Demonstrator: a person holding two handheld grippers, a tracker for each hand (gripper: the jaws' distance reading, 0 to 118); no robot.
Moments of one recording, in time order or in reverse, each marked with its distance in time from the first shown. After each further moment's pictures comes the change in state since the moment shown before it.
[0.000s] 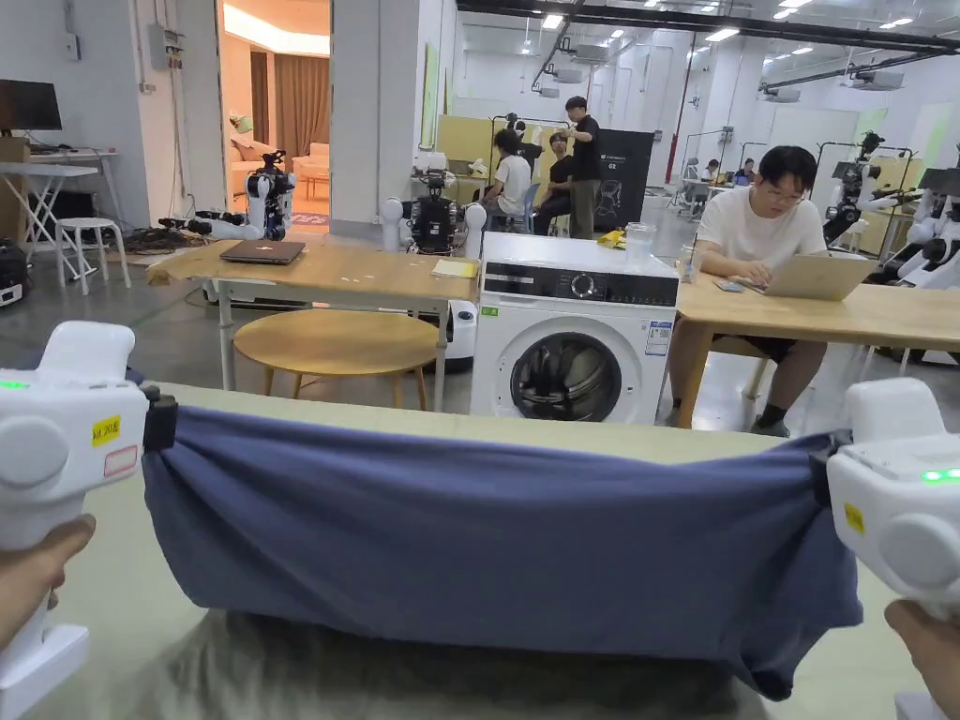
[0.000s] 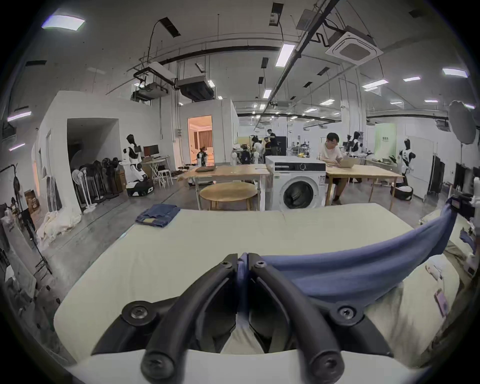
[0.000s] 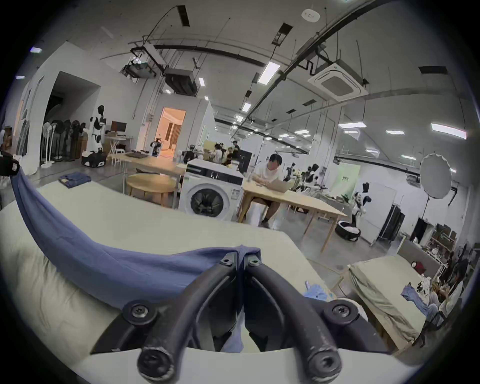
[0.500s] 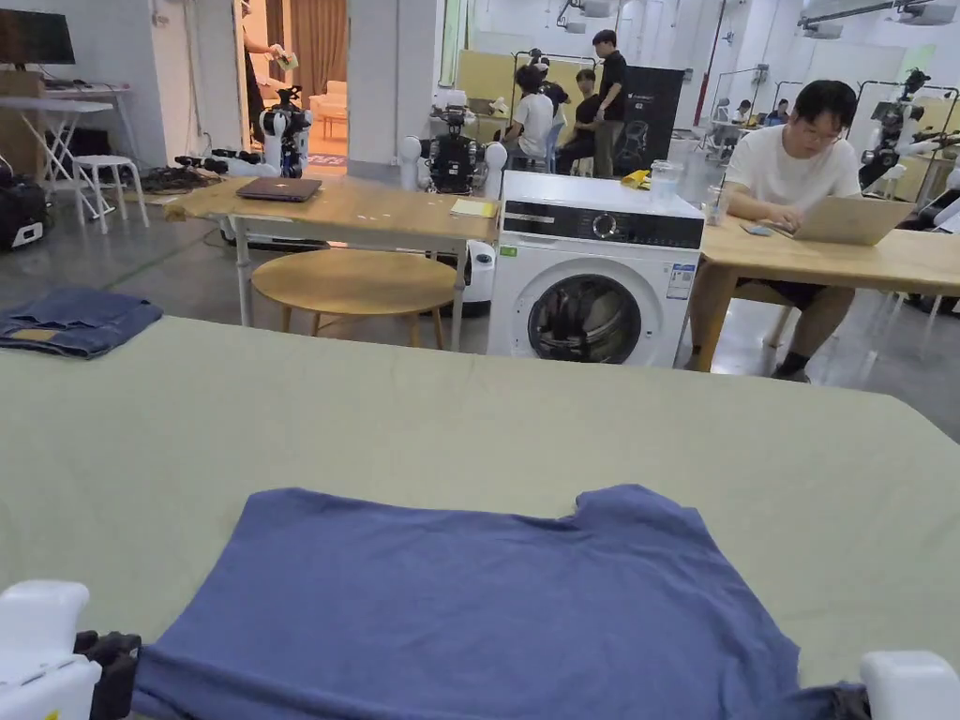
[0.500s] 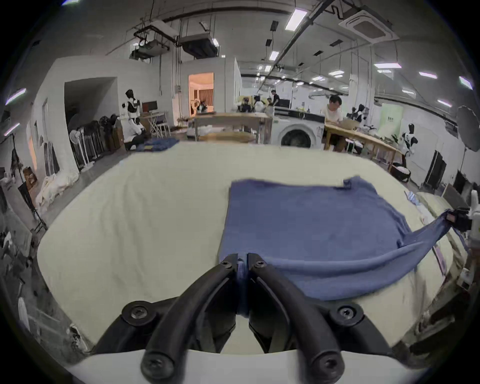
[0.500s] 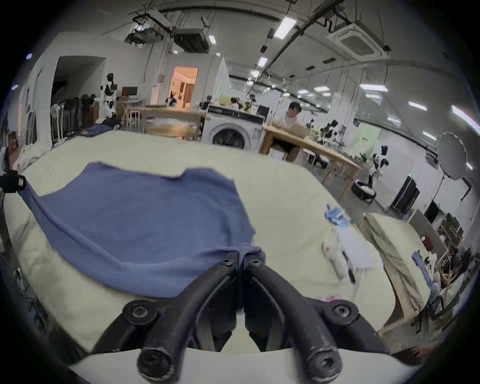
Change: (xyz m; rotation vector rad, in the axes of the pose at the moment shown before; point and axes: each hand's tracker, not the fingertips) left arm 0.008 -0.196 0.058 -0.292 -0.013 0.054; right arm -0.033 -0.175 0.081 -0.318 0.108 -0.002
